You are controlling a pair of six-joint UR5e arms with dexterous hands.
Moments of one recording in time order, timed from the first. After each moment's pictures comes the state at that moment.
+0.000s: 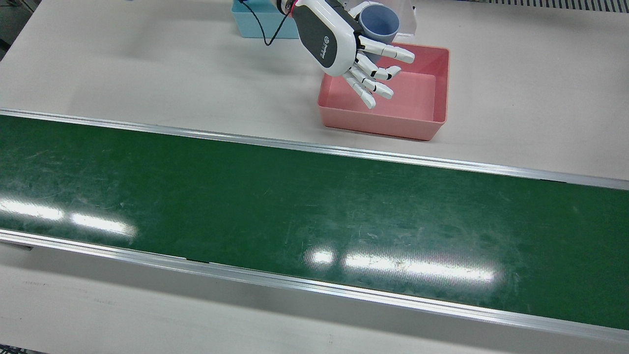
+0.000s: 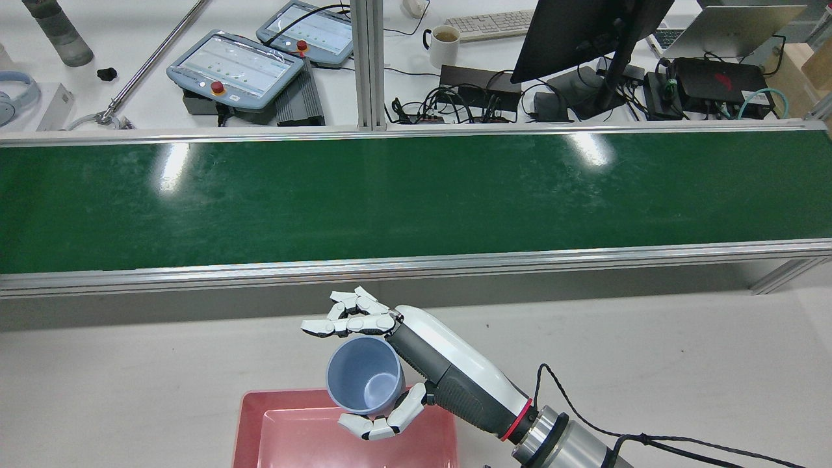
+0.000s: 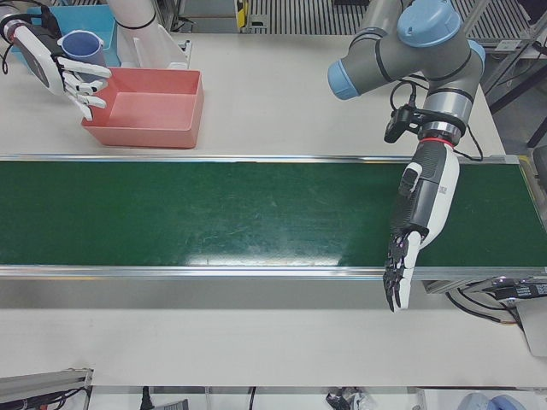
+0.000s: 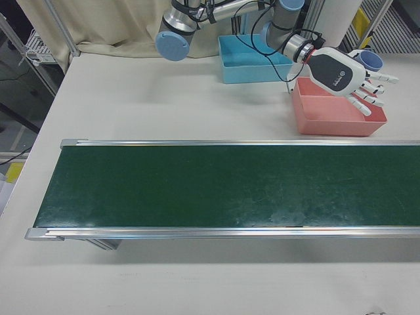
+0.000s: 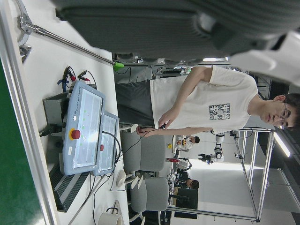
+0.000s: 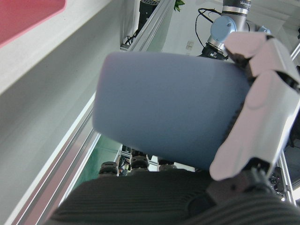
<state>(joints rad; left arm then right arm) -1.41 -1.80 -1.67 0.24 1.81 0.00 0.12 -1.17 2.28 -3.56 -0.87 -0.95</state>
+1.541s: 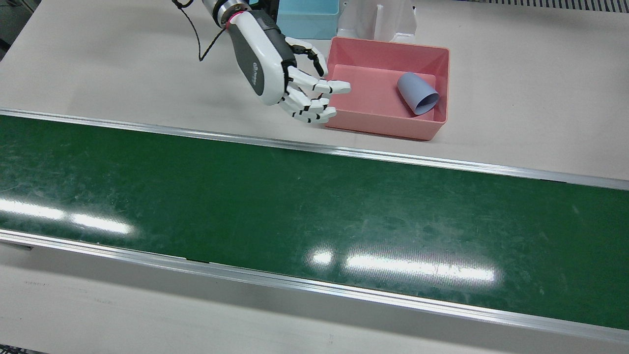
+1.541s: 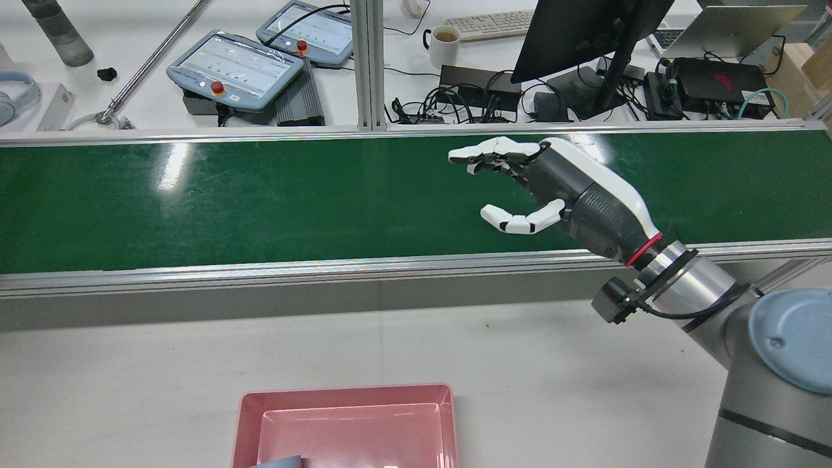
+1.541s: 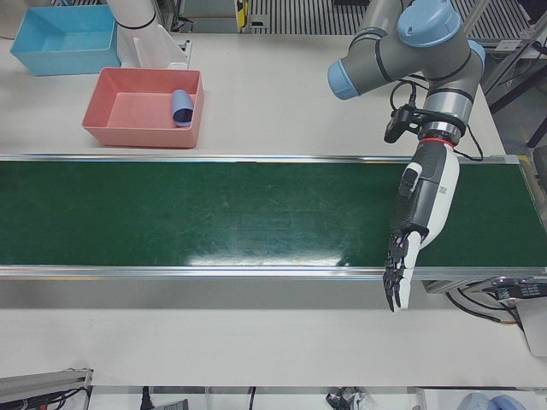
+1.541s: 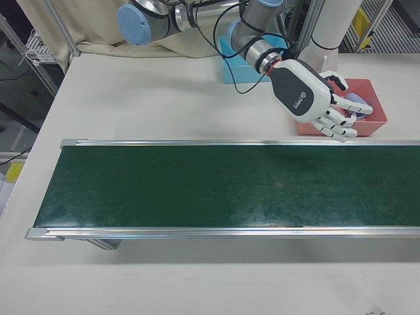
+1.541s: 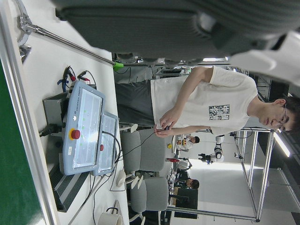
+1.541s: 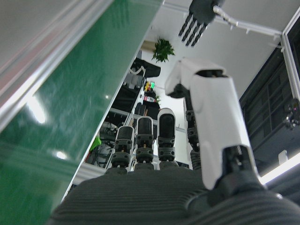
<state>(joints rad) -1.41 -1.80 -1.67 0.24 1.81 0.00 0.59 -1.27 2.31 -3.74 -1.07 -0.57</state>
